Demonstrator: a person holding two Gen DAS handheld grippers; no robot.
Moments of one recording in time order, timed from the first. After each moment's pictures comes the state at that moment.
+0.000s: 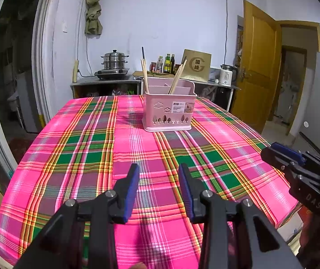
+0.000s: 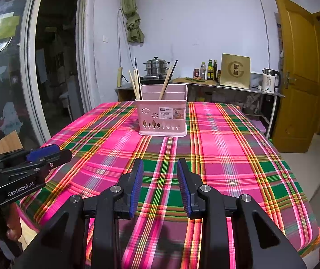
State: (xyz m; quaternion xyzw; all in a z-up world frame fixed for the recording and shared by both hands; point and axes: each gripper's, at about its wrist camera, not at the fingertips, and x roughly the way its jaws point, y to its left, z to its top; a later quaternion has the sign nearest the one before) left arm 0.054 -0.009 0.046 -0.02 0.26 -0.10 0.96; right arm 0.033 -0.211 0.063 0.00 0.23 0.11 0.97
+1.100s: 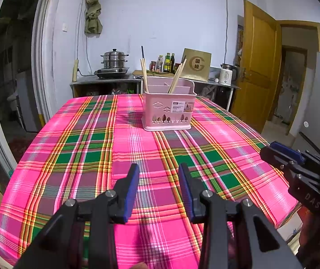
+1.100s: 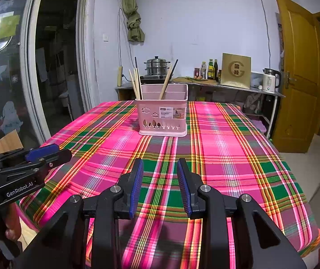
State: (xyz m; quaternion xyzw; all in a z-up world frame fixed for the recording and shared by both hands) left arm 0.054 -0.014 0.048 -0.02 0.27 -0.10 0.96; right arm 0.036 -0.211 0.063 -0.01 0.23 0.11 0.97
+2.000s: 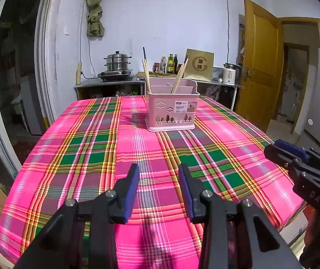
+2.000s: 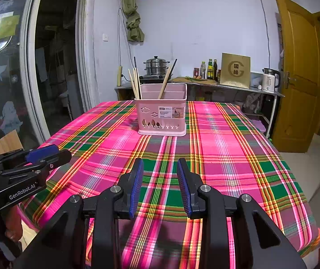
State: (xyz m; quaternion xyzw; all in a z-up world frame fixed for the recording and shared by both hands) left arm 0.052 -0.018 0.045 0.00 0.26 -0.09 0.96; right arm 0.036 -0.214 0.062 -0.01 0.23 0.11 0.97
